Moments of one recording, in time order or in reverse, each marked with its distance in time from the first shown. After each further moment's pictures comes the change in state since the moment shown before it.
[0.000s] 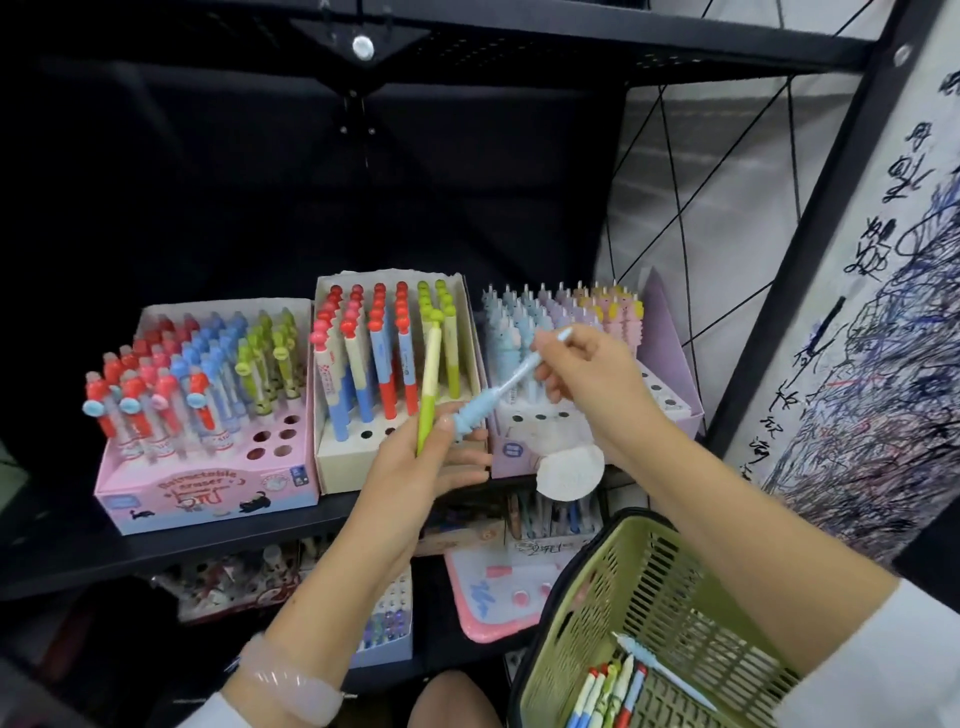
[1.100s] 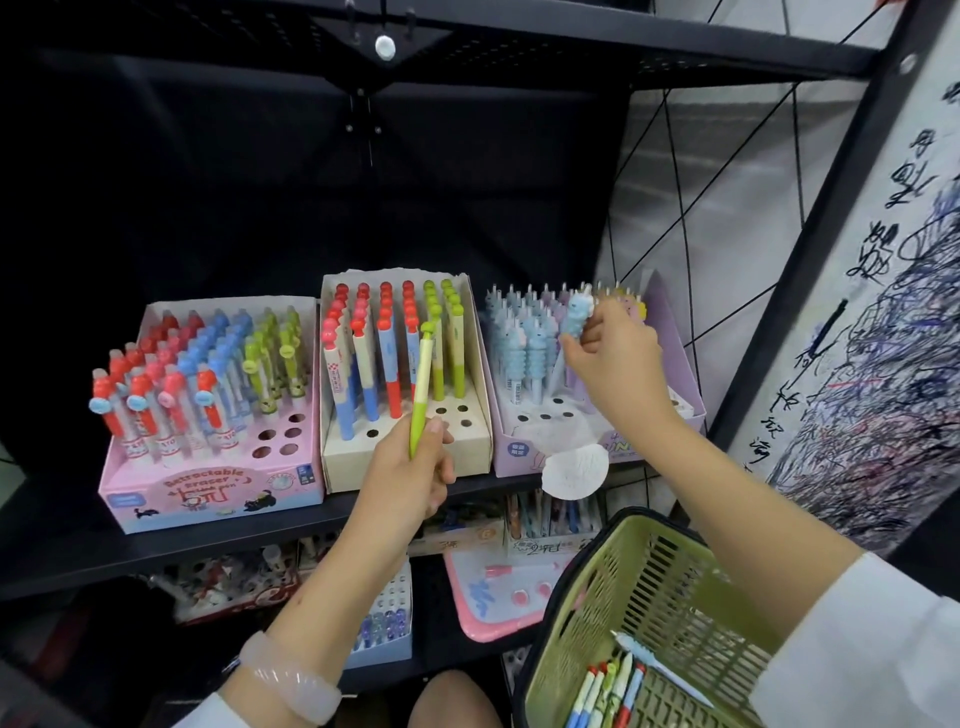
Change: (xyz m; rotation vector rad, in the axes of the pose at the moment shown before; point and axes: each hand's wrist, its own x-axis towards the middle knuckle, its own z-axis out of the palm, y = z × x) left_hand 0.005 -0.008 -0.017 0.245 0.058 -0.027; right_hand 0.020 0.007 -0.011 -0.802 0.313 -0.235
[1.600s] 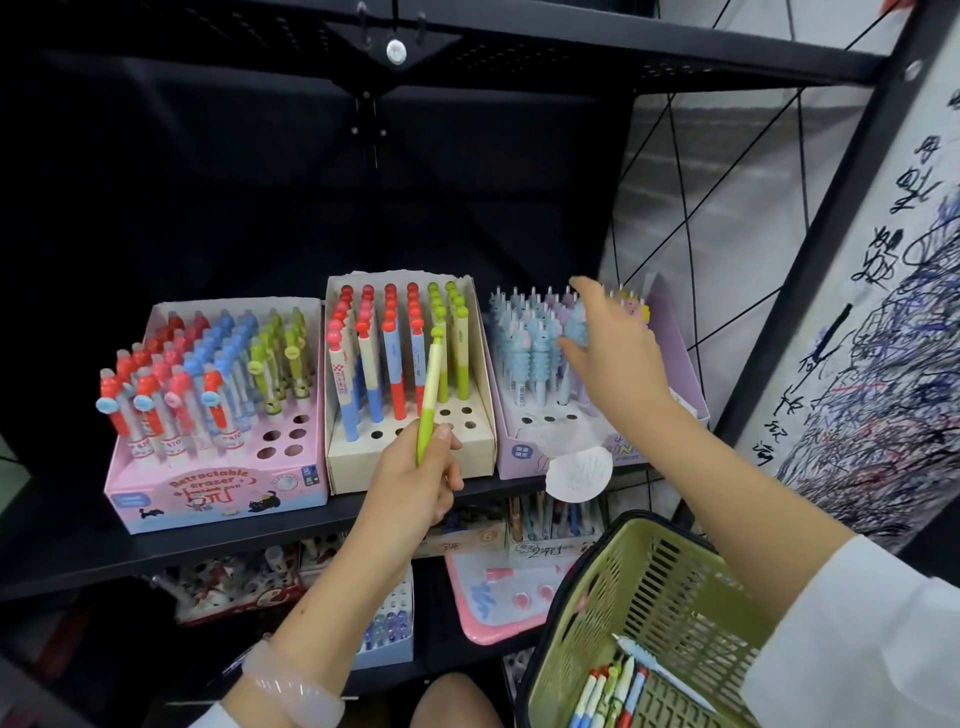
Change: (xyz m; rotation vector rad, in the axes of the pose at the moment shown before) left_hand -0.004 0.000 -0.001 0.014 -0.025 -0.010; right_hand 0.009 -0.001 0.004 -0.341 -0.033 -0.206
